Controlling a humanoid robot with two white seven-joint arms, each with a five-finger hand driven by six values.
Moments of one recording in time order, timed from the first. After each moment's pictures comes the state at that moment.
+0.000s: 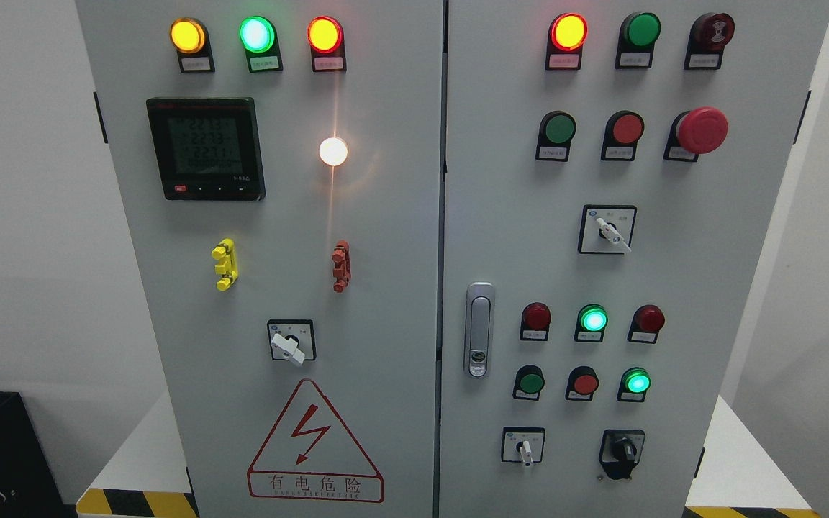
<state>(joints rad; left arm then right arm) 0.04 -0.10 -0.07 -0.08 0.08 -0.11 0.17 0.17 0.07 0.00 -0.17 0.04 -0.22 0.17</state>
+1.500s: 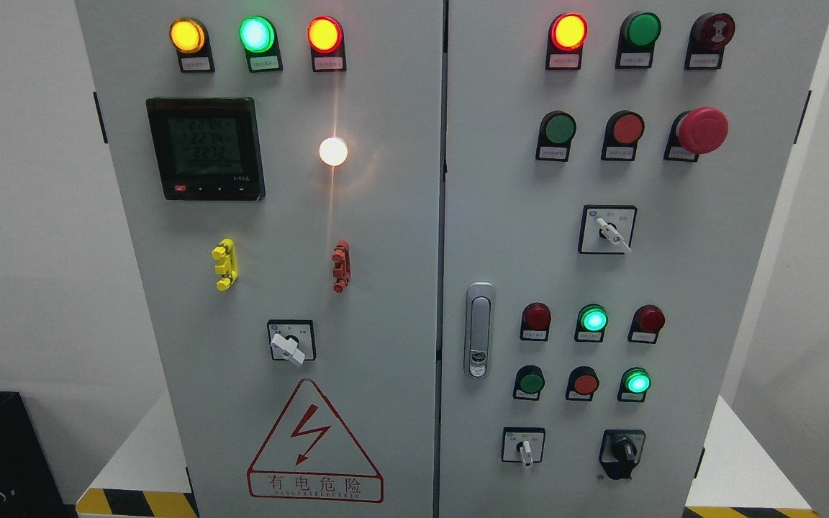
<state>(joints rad) 0.04 -0.10 -0.07 -0.08 0.08 -0.11 0.18 0.08 0.06 0.00 -0.18 0.24 -0.10 0.12</state>
